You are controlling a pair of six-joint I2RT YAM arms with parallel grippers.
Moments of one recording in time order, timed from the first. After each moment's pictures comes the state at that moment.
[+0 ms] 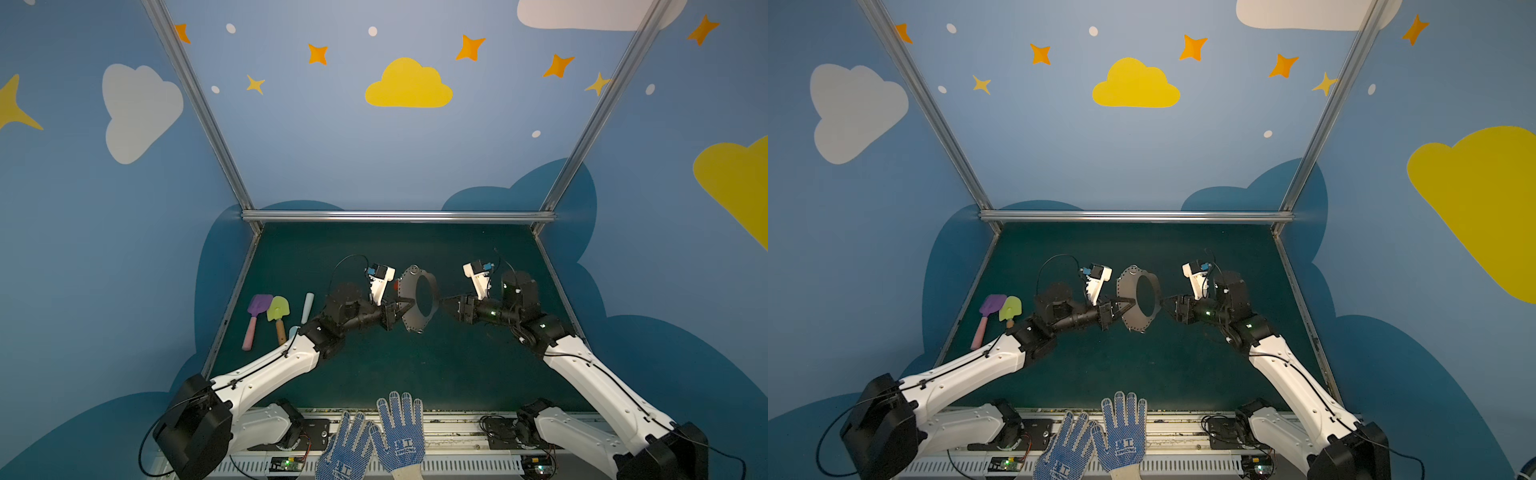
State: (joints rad) left arm -0.68 1.18 0.70 0.32 0.47 -0.58; right arm 0.43 1.01 0.76 -0.21 -0.61 0.43
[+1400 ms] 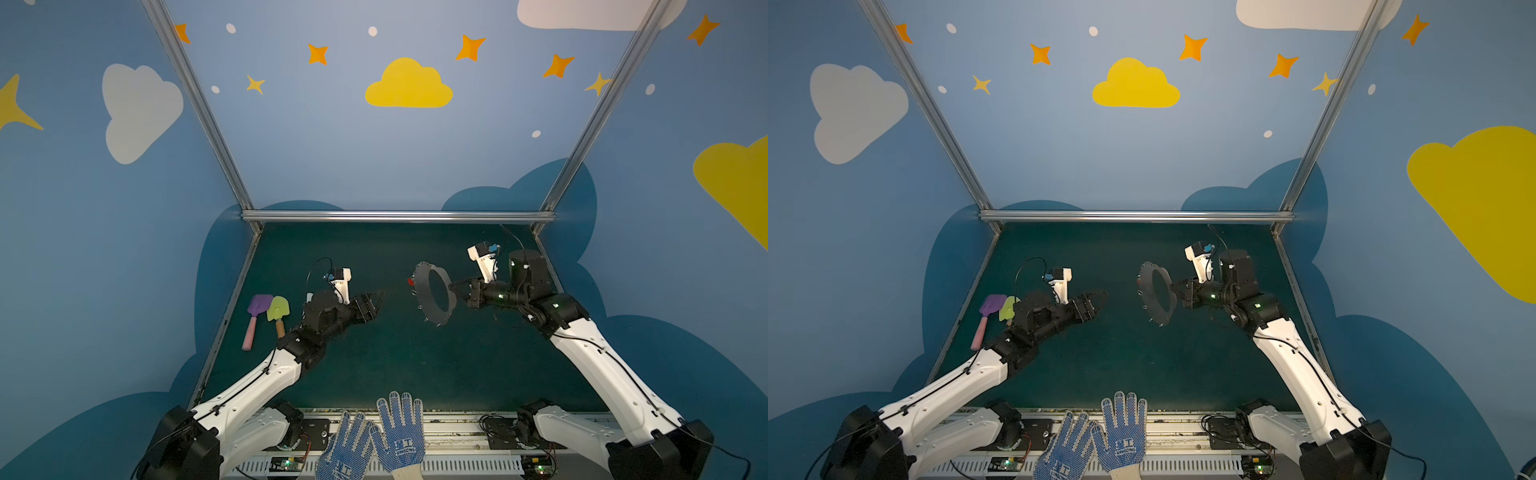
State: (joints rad) left arm -0.53 1.02 0.55 0.17 0.15 -0.78; right arm 0.40 1.12 1.06 -0.58 -0.54 0.26
